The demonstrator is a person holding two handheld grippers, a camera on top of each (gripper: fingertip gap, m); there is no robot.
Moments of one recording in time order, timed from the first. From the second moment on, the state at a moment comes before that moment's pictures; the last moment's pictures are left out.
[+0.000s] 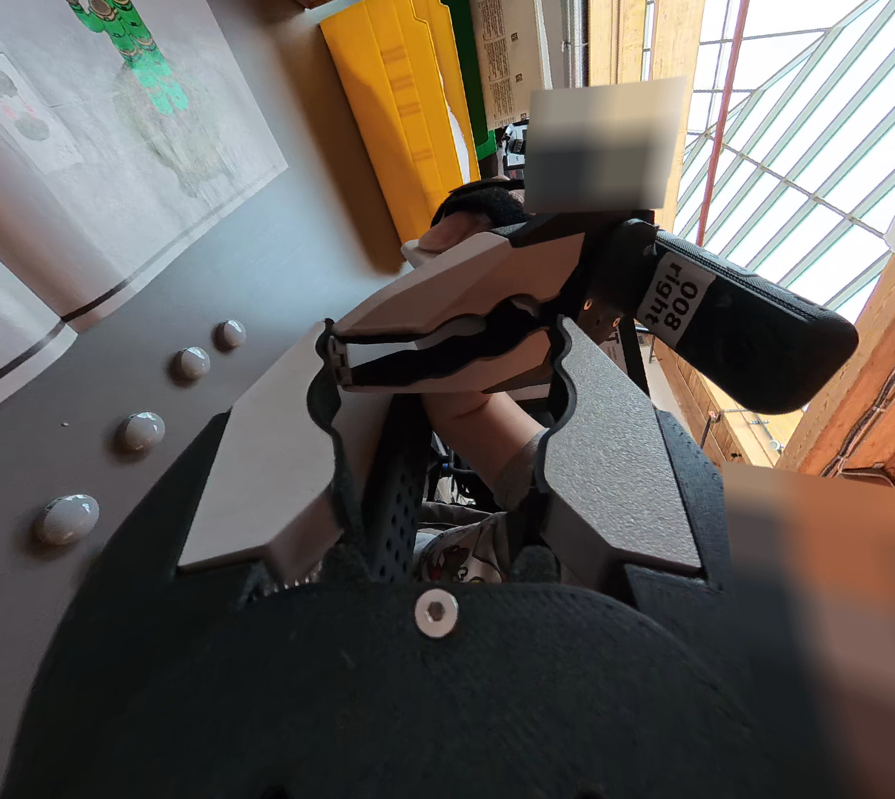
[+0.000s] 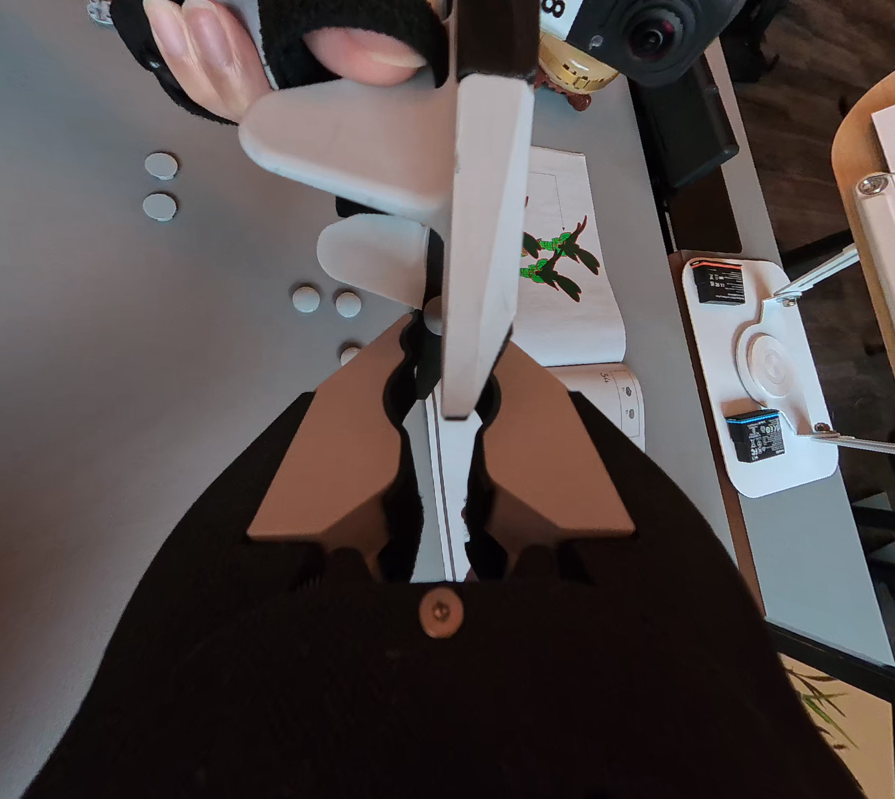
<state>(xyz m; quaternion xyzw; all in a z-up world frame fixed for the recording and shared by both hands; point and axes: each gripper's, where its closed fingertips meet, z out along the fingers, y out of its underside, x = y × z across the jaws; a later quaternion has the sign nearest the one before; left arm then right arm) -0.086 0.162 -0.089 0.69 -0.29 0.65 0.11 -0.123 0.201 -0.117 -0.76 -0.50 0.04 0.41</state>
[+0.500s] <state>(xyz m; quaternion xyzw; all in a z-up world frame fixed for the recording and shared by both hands) -0.084 0.166 -0.096 0.71 -0.29 0.64 0.09 -0.123 0.206 -0.125 -0.77 -0.49 0.00 0.40</state>
